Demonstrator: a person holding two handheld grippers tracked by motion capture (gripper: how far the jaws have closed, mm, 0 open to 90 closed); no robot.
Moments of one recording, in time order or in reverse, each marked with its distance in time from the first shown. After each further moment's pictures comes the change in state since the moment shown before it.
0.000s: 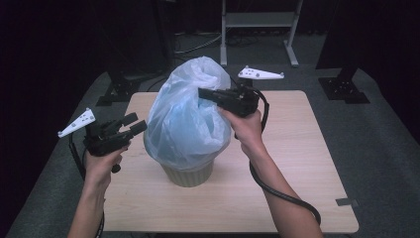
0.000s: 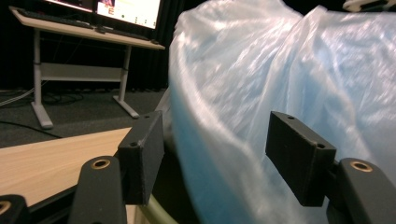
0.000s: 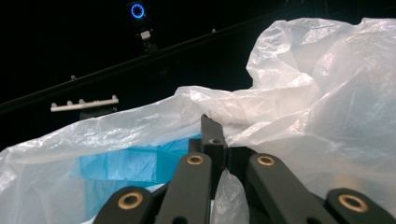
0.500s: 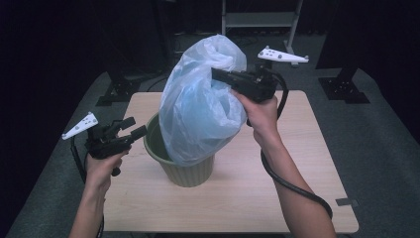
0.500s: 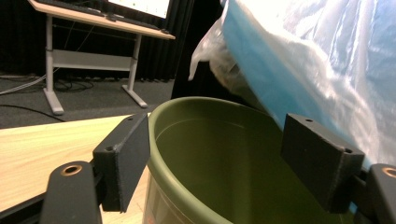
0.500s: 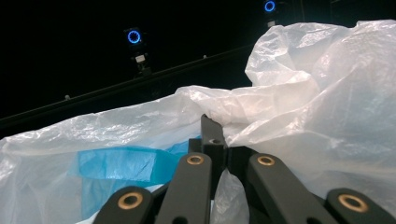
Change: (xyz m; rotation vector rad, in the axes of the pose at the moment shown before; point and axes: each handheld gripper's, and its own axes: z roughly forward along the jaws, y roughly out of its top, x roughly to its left) left arm 0.006 -0.012 0.000 0.036 0.041 -0.023; right arm 0.008 0.044 -0.031 -0.069 -0.046 -0.041
